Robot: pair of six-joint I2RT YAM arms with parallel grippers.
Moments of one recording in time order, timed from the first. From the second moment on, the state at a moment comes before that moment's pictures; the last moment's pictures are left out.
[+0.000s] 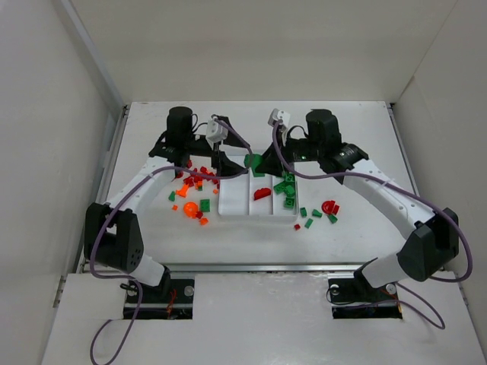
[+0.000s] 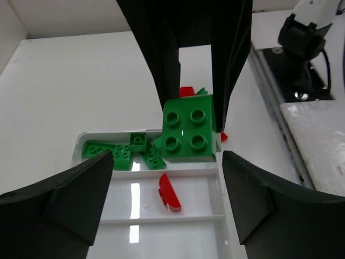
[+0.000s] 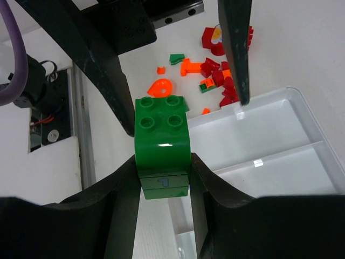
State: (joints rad) left arm -0.30 1.50 1.17 -0.04 1.31 0.43; right arm 0.53 1.45 1.29 -0.25 -0.79 -0.12
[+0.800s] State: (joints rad) left arm -0.34 1.53 1.18 0.12 1.34 0.19; right arm 0.54 1.47 1.29 -0.29 -0.73 -0.16
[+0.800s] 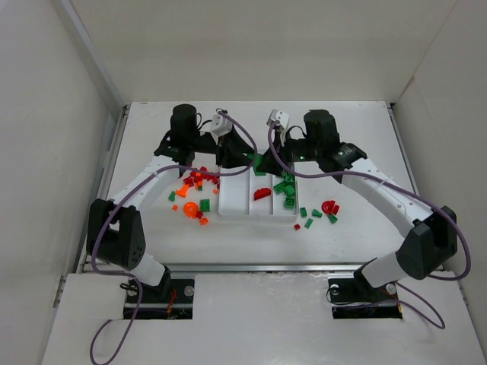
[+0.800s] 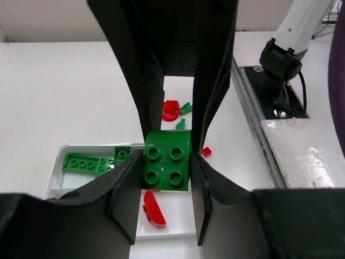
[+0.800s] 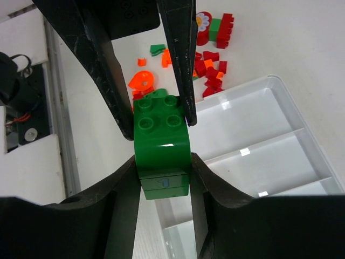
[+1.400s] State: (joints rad) left arm -0.38 1.68 1.28 0.26 1.22 -0.04; right arm 0.45 1.46 1.16 -0.20 -0.65 -0.16
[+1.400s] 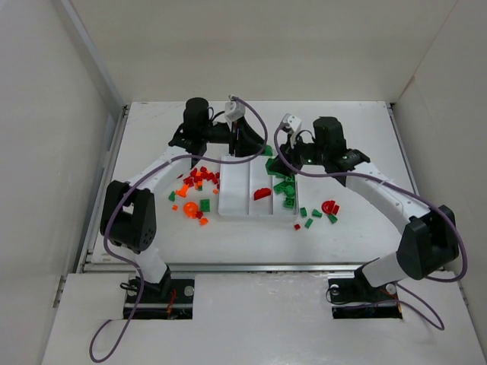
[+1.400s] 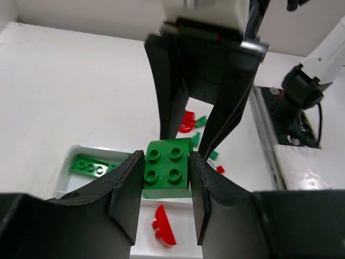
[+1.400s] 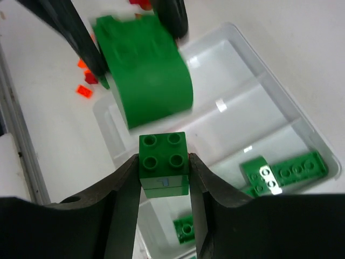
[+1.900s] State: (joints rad) left arm -0.42 1.91 1.43 0.33 1.09 -0.07; right arm 0.30 1.47 1.12 -0.30 -0.53 -0.15
